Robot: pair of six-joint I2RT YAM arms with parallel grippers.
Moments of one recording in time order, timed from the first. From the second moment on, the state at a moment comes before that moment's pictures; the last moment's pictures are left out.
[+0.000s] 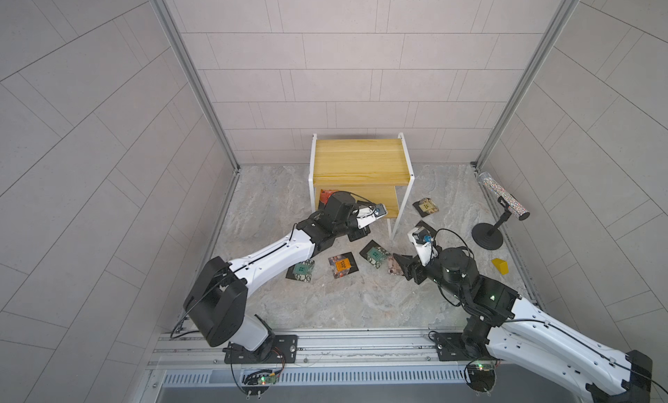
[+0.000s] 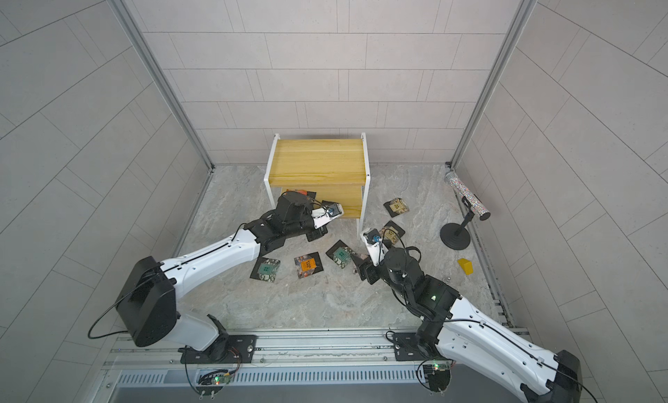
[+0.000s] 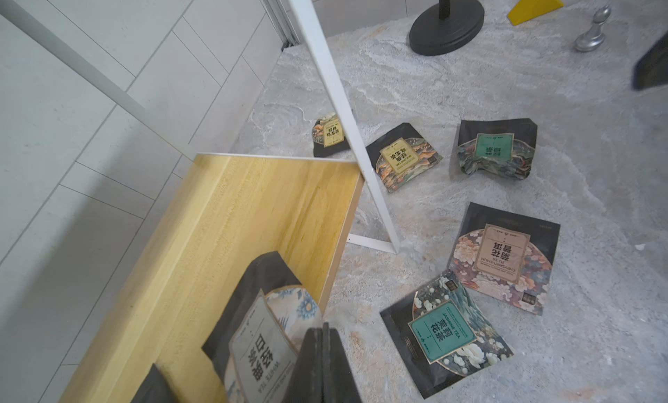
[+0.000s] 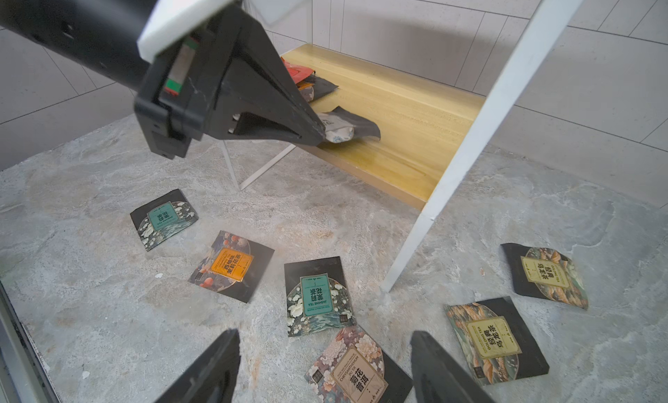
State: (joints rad) left arm -0.73 1.48 1.08 -0.11 0.15 0.60; right arm 0.81 0.66 0.53 -0.27 0.21 0.09
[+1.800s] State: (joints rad) left arm -0.80 0.97 0.88 -0.86 -0.86 -0.42; right arm 0.81 0.69 0.52 -0.22 0.21 0.11
